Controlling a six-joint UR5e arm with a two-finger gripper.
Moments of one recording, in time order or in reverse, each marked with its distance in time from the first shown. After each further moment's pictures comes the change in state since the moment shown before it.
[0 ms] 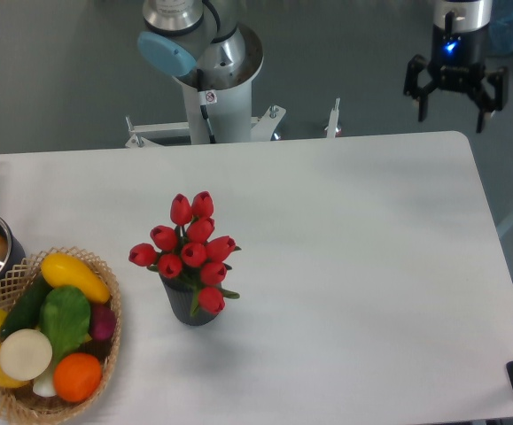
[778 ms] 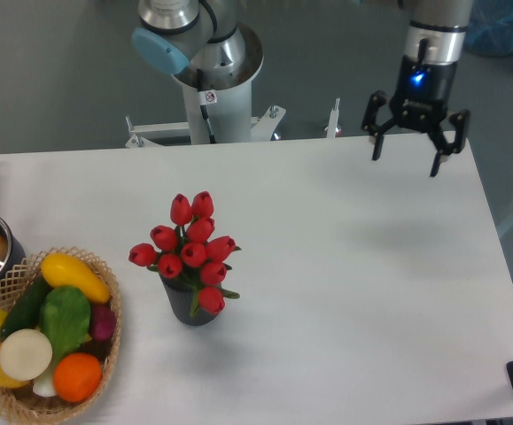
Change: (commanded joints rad) arm -0.133 -0.026 -0.015 -0.002 -0.216 -0.139
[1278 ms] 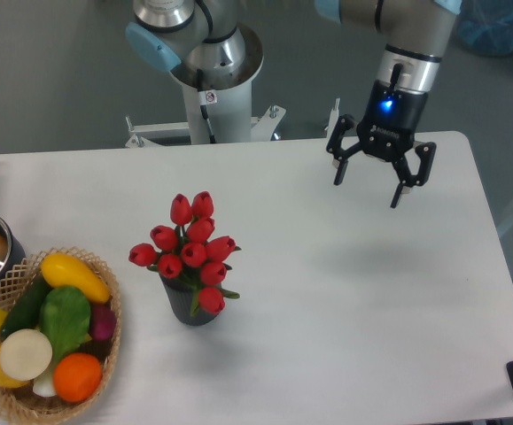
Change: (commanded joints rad) arm -0.032 -0.021 -0.012 0.000 -0.170 -0.006
